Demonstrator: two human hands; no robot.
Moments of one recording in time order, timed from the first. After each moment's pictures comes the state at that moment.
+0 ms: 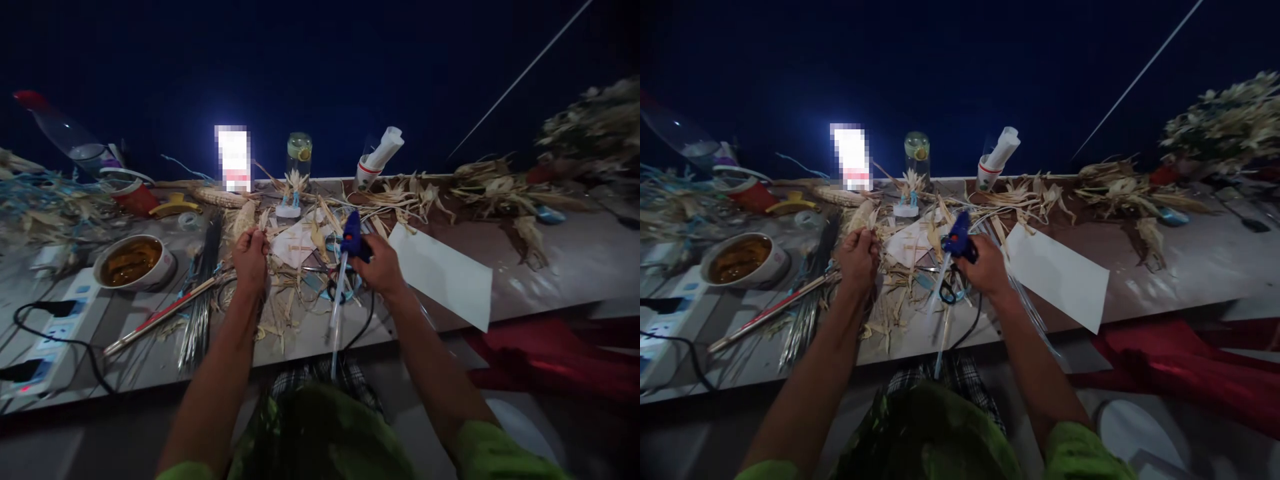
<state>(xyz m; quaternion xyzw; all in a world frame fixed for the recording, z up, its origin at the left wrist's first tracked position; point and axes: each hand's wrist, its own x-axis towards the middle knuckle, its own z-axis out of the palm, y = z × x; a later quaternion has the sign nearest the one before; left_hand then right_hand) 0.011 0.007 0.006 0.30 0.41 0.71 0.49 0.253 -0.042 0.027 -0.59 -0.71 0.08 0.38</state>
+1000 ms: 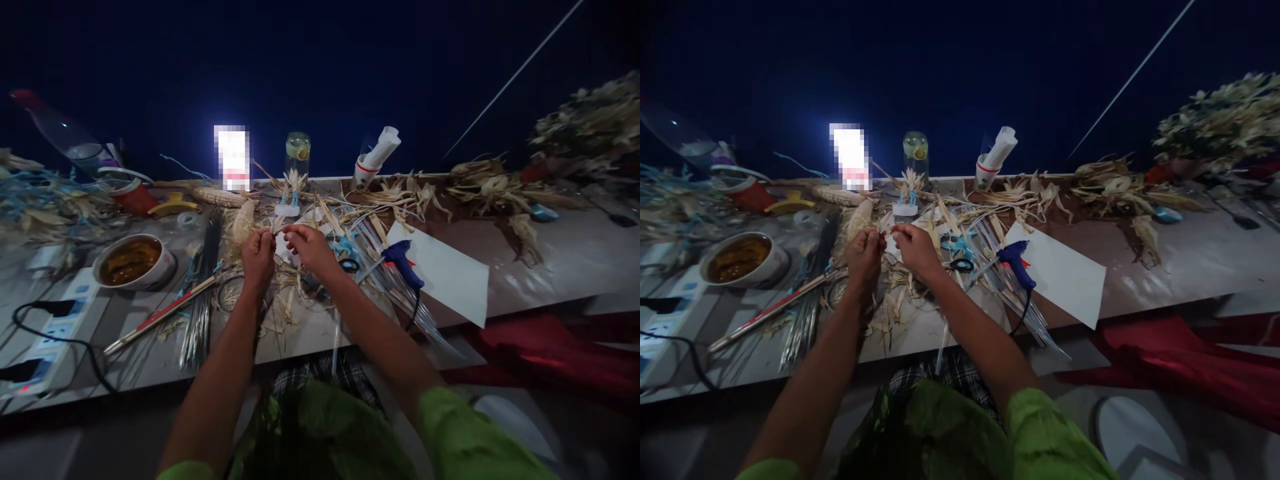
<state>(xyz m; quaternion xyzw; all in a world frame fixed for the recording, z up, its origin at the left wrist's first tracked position) 0.014 0.000 0.003 0.47 0.47 0.64 0.39 0.128 -0.005 0.038 -0.50 -0.52 0.49 0.48</state>
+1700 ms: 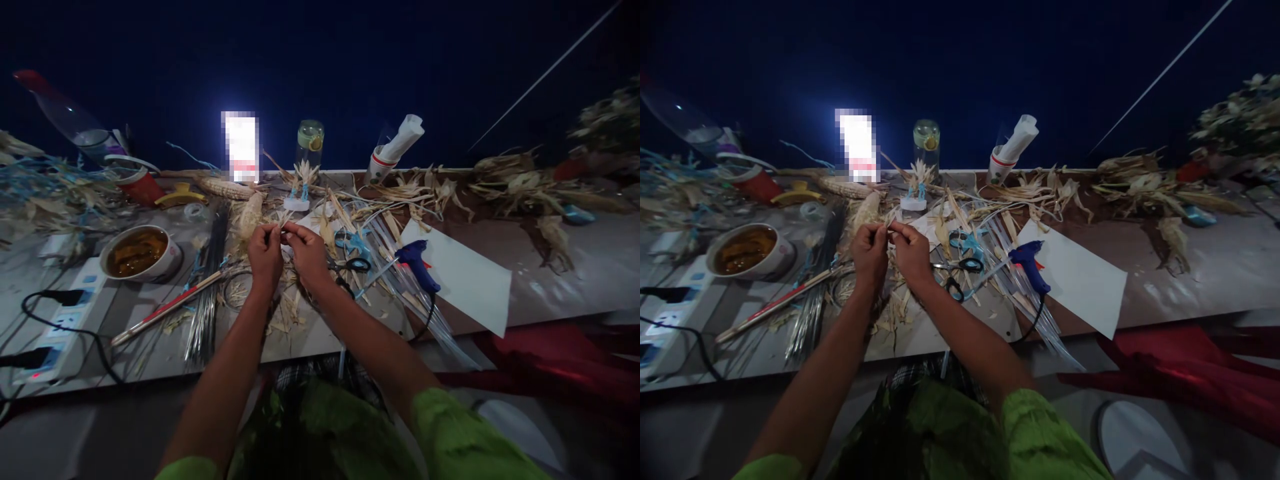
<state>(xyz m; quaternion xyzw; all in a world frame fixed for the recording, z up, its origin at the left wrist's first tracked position) 0.016 -0.006 0.012 0.49 0.53 0.63 0.28 0.090 -0.004 0.007 -0.46 -0.40 0.51 0.60</state>
